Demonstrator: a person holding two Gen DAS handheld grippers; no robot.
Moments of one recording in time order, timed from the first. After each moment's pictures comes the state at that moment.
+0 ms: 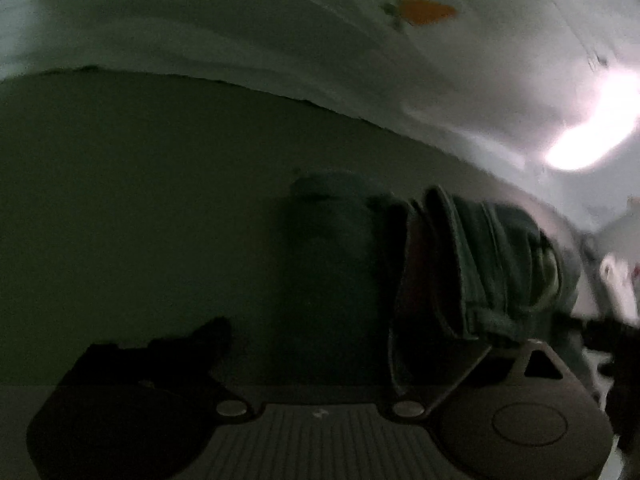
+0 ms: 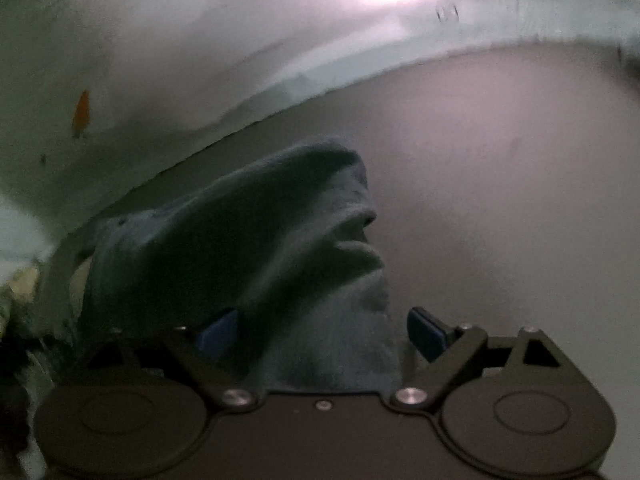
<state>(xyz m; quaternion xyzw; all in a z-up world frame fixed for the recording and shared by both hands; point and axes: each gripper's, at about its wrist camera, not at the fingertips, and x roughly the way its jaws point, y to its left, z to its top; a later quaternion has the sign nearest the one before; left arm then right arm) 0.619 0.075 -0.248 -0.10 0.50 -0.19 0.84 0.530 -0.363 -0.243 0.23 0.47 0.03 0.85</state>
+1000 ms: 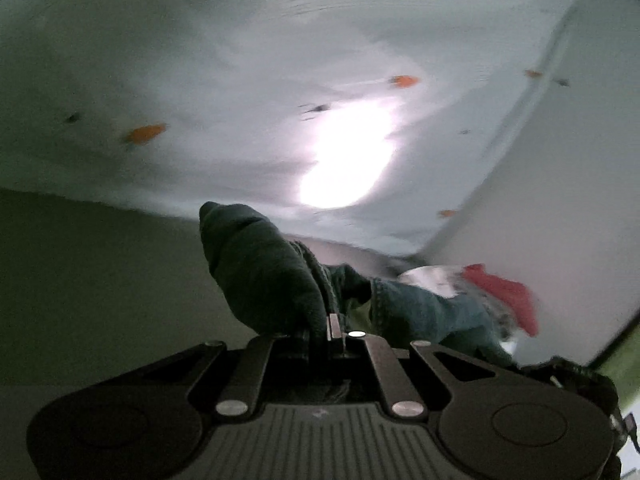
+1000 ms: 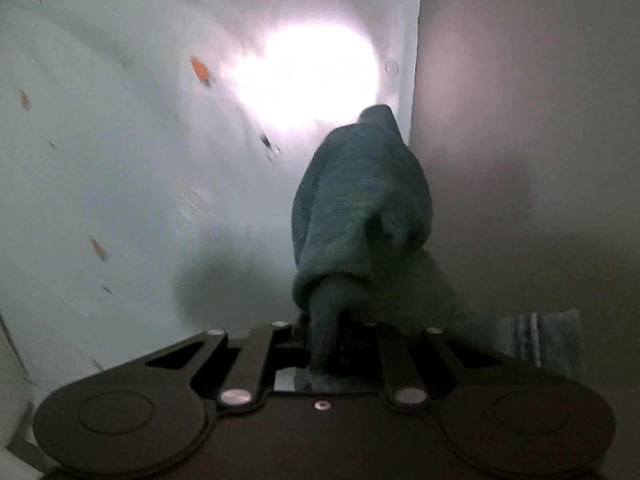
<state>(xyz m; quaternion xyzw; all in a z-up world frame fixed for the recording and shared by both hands) 0.414 -0.026 -0.089 -0.15 0.32 -0.37 0.86 0.222 -0.359 -0.156 0.68 0.15 0.07 0.72</state>
